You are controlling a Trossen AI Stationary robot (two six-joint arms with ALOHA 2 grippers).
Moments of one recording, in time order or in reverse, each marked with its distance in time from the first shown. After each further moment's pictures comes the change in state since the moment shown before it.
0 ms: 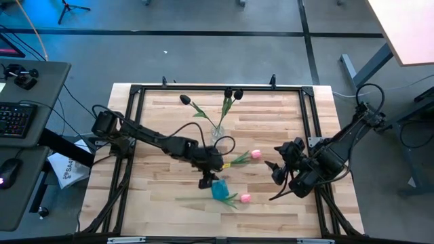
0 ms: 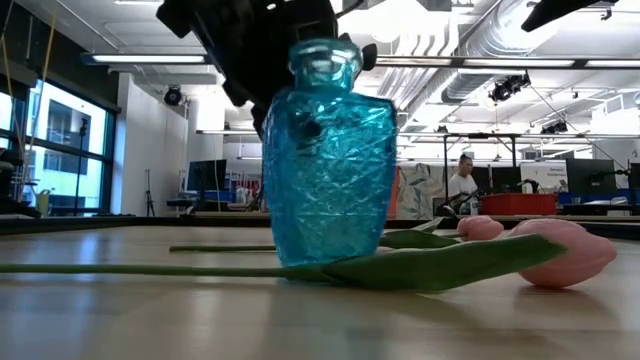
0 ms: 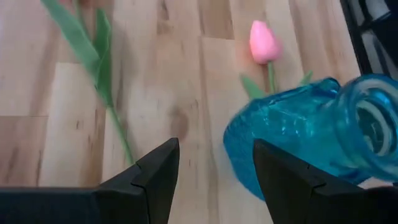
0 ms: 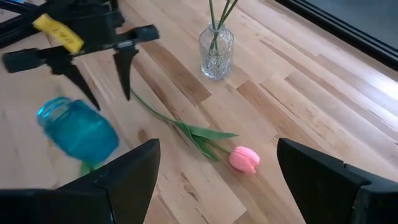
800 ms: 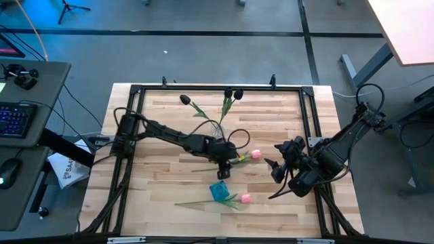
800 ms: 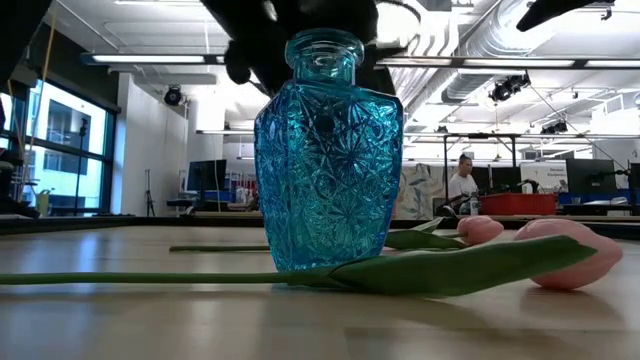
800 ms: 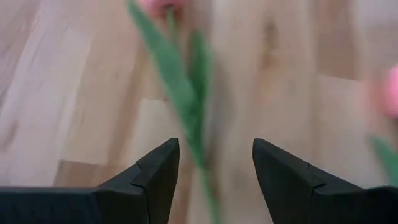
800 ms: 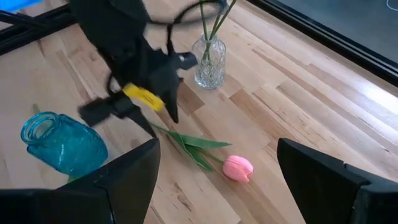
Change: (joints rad) left arm 0.093 0.262 0.214 -0.028 -0.140 0.011; right arm -0.003 0.000 0.000 -0.014 0.039 0.009
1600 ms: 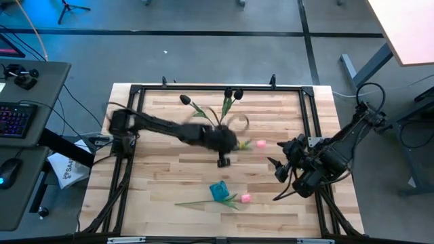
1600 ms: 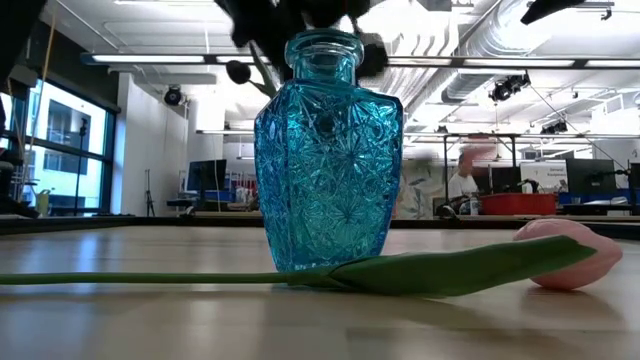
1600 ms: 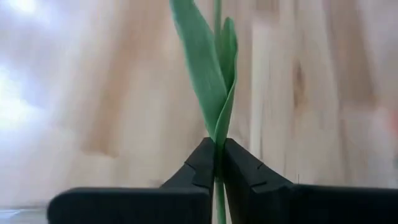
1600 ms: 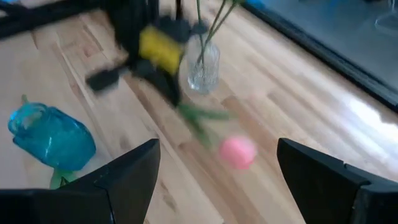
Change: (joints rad) left arm 0.056 -0.104 0.039 -0.074 -0.076 0.145; right arm 0.025 -0.012 0.015 -0.070 0.039 -0.026
